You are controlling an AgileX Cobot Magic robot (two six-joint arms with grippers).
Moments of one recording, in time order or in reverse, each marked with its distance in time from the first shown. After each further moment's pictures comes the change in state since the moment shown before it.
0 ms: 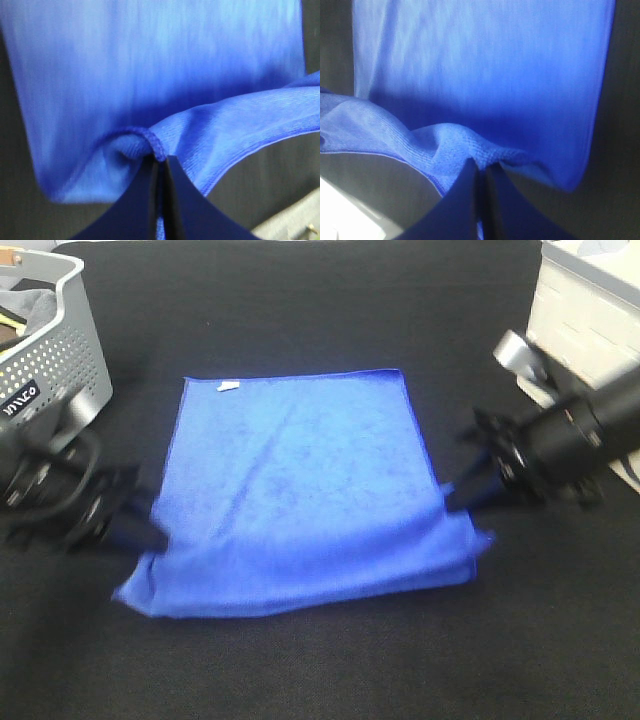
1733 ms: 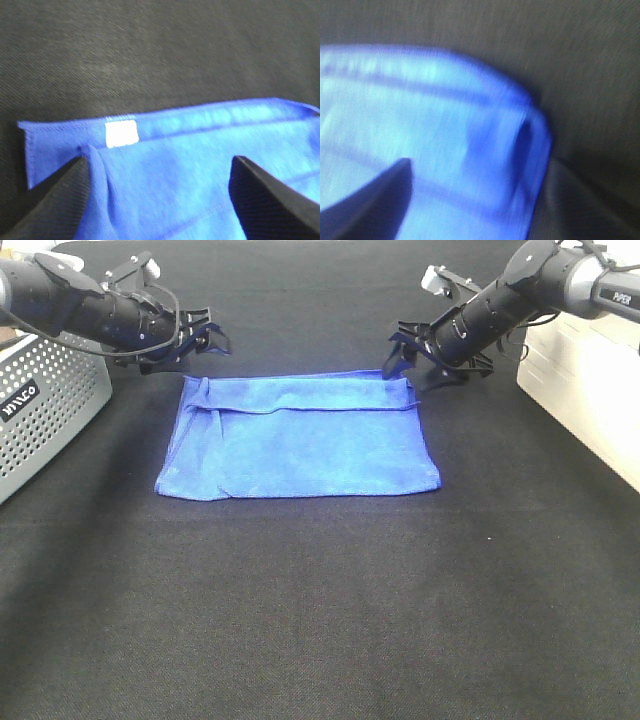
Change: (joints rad) left arm 0.109 0.772 -1.201 0.132 -0.047 -0.110; right arm -0.040 0.946 -1.417 -0.309 0.201 0.277
